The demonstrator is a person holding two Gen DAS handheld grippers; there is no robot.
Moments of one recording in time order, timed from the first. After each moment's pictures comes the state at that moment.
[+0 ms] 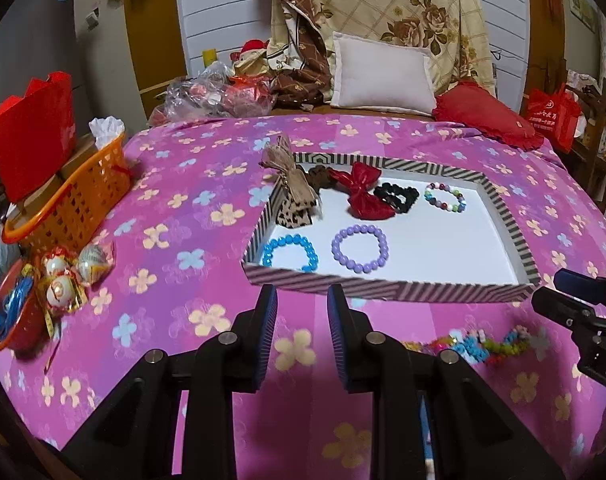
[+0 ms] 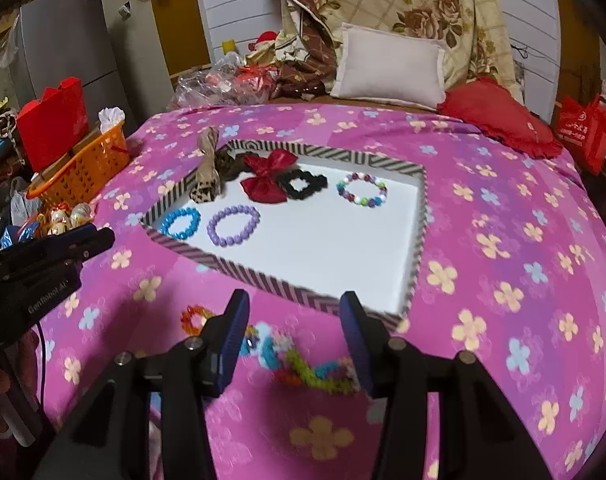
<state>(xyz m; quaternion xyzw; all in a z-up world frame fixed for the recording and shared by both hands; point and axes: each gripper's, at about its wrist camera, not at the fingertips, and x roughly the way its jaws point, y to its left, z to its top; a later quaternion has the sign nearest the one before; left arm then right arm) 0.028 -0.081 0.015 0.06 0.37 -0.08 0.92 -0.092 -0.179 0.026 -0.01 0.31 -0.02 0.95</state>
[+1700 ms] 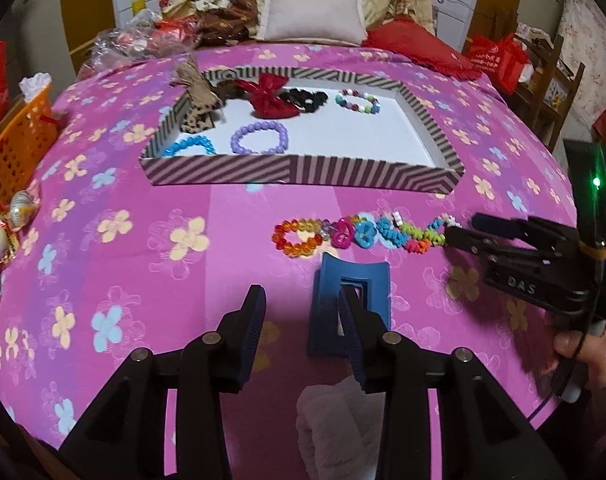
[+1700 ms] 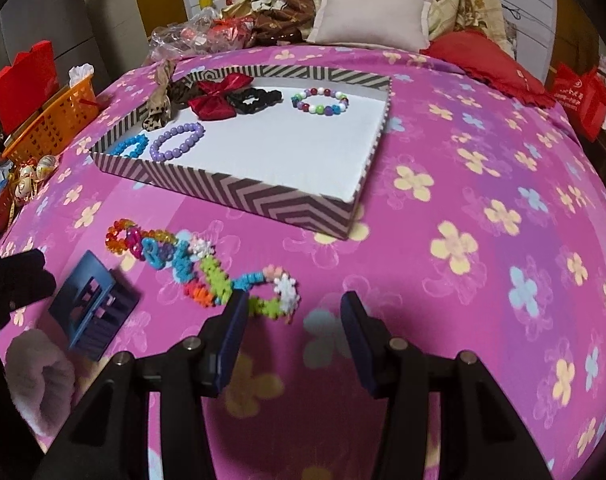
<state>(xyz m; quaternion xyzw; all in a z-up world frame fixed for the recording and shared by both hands) -0.020 -0.116 -0.029 0.06 0.47 -0.20 0.86 -0.092 -0.227 -0.042 -0.02 0.38 -0.04 0.92</state>
